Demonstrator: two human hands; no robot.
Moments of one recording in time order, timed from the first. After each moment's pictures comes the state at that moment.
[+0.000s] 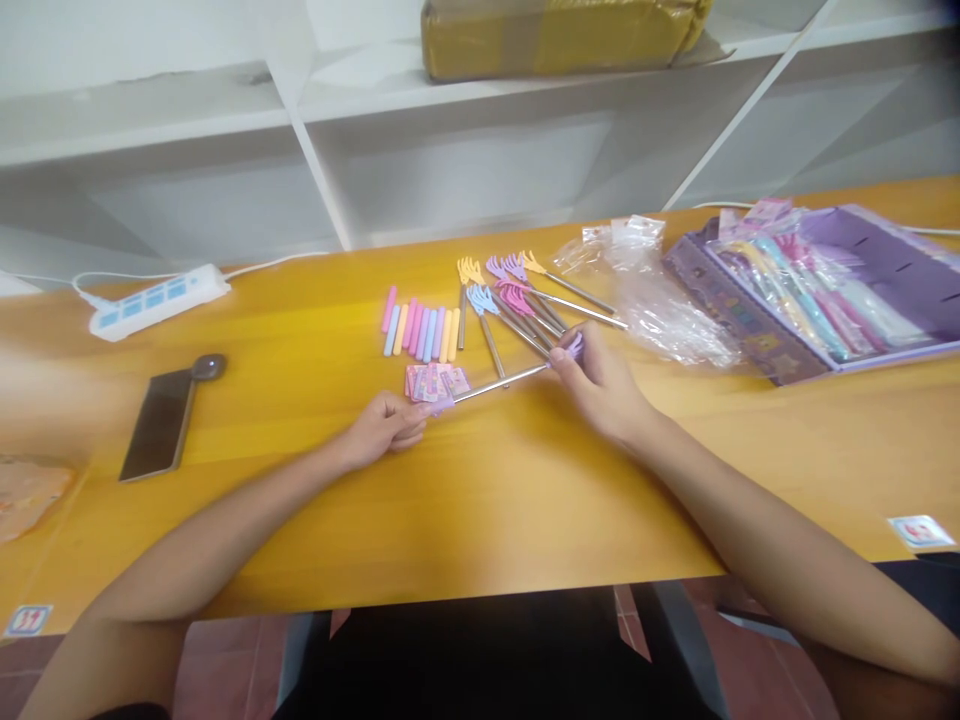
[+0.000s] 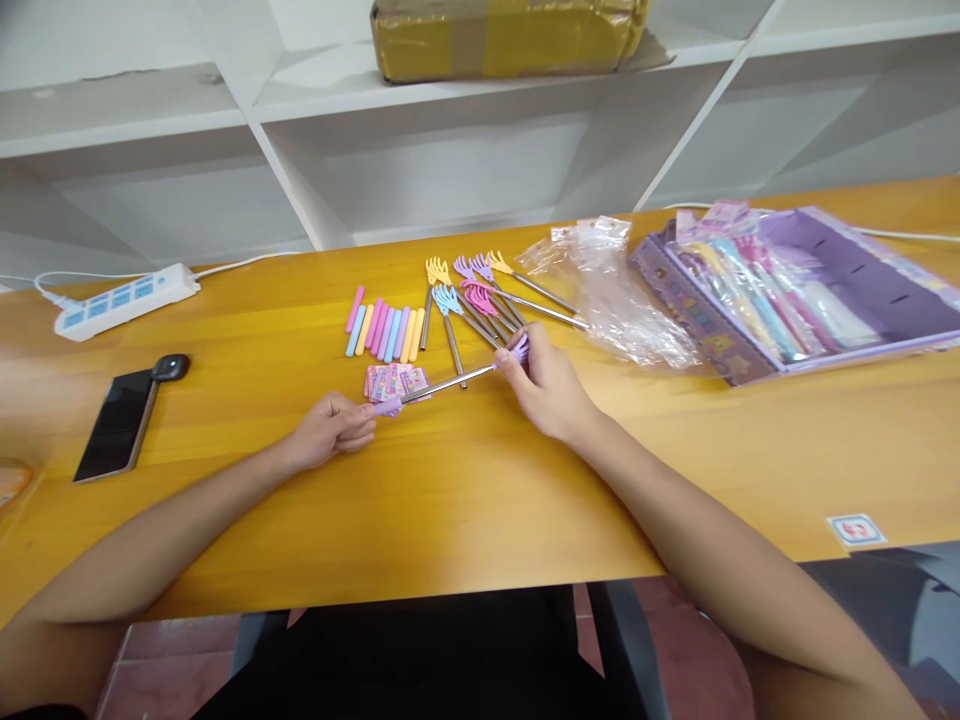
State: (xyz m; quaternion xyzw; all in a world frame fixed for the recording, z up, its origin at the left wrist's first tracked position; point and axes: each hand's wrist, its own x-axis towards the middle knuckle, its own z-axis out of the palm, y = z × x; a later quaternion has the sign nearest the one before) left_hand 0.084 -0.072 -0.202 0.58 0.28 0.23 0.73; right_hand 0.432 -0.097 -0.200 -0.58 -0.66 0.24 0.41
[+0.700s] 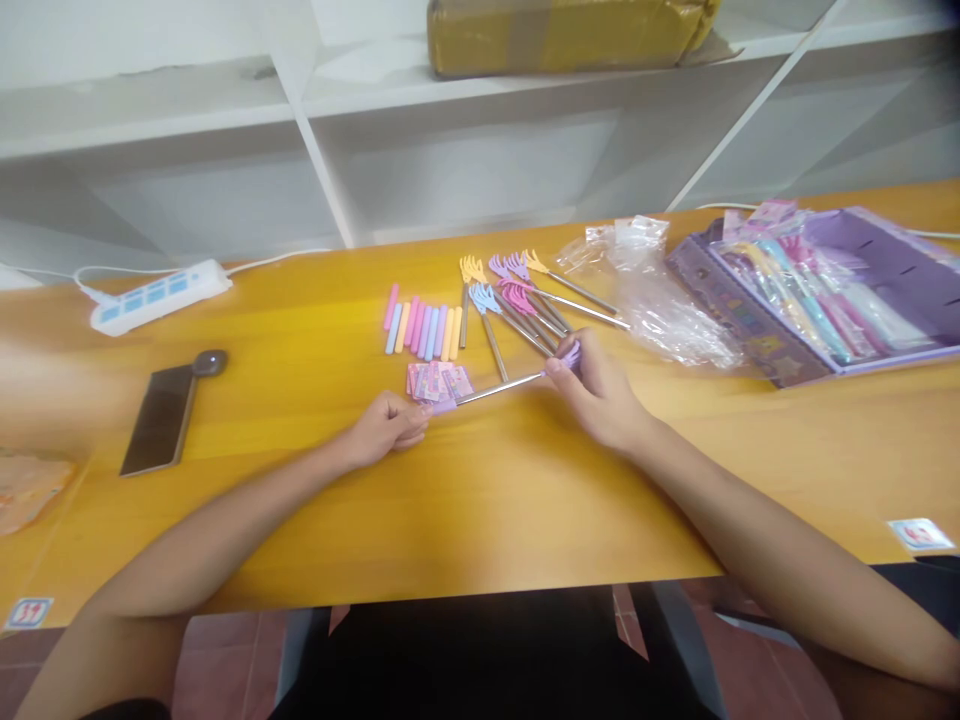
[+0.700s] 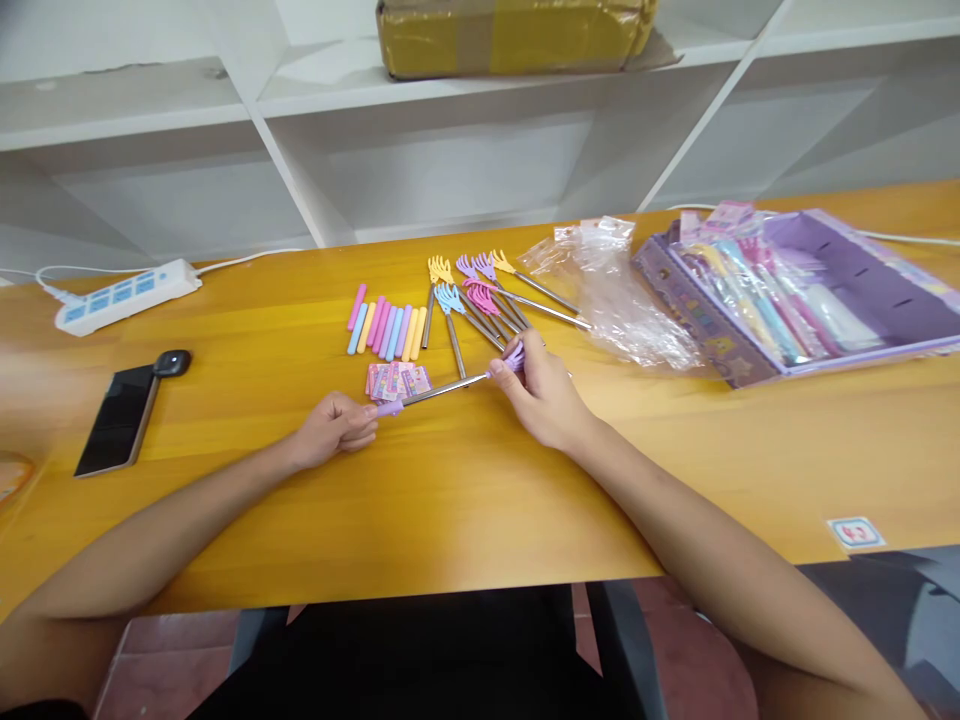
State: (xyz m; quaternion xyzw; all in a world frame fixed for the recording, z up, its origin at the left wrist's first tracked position) left_hand 0.077 -0.070 -0.219 0.61 0.24 0.22 0.72; right_hand 0.425 -0.105 -0.199 -0.60 -0.67 0.23 0.36
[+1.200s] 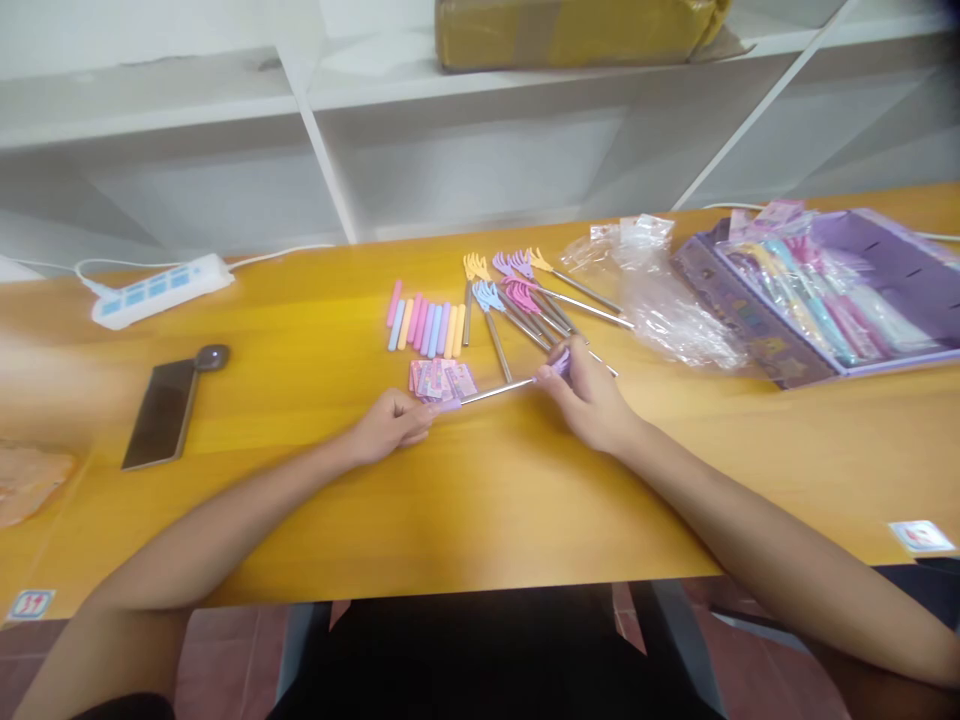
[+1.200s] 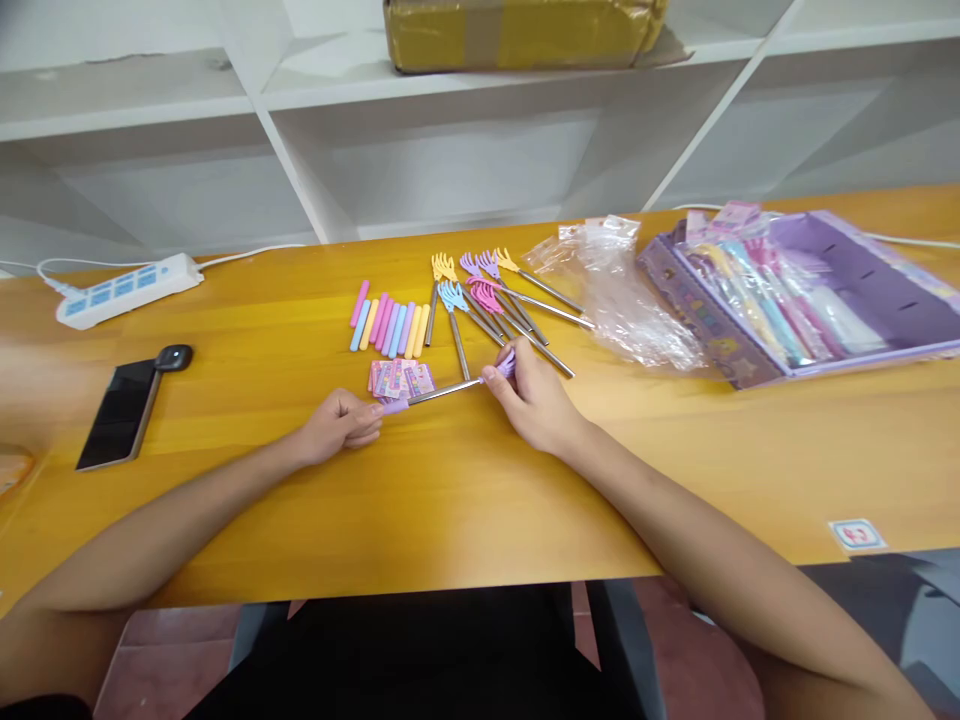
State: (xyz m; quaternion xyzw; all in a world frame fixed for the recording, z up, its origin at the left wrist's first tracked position) left_hand 0.077 -0.070 -0.221 0.64 0.26 0.20 0.70; right_hand 0.413 -0.106 -0.205 -0.58 -0.69 0.24 0.36
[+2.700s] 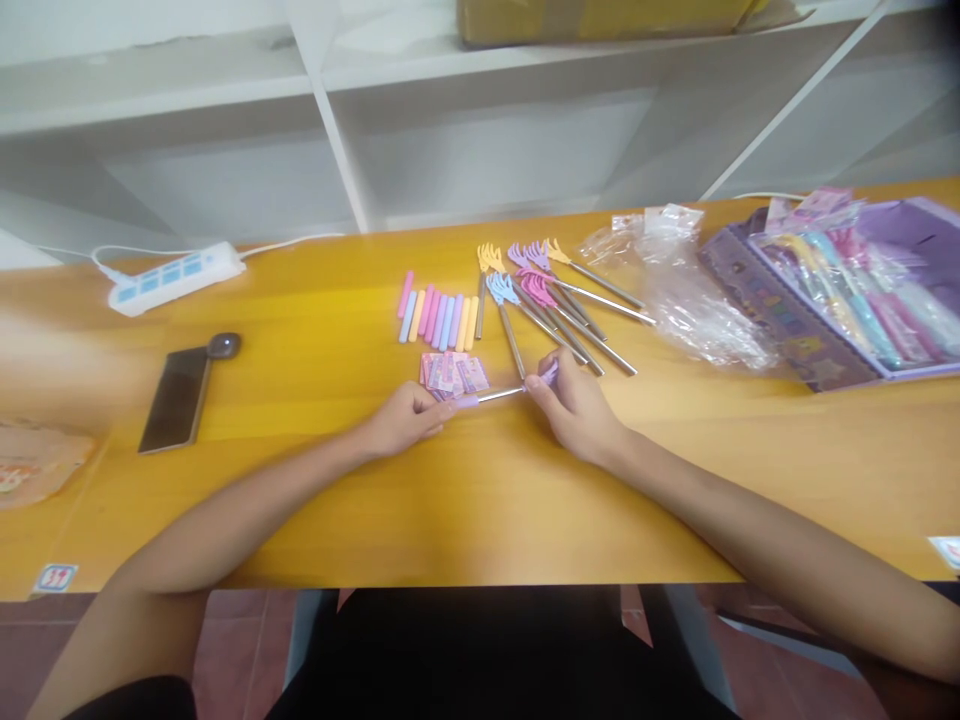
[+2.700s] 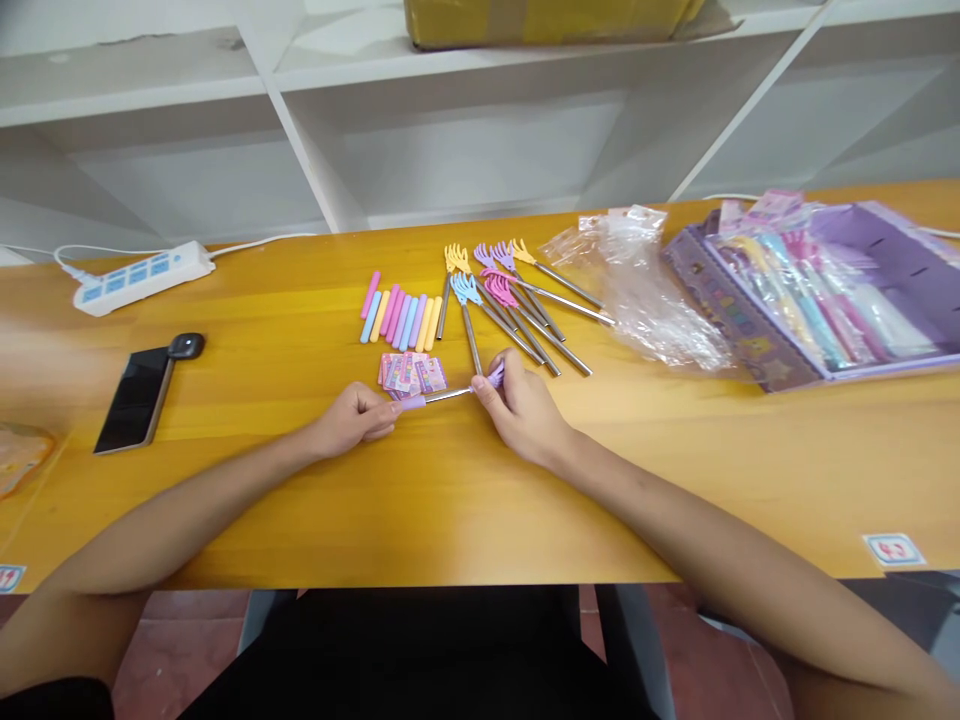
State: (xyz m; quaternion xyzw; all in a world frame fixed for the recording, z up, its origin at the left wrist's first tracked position) left_hand 0.088 -0.075 -0.211 0.68 0.33 0.18 0.63; right_hand 0.384 -0.113 -0.219 -0.57 -0.70 0.26 0.35
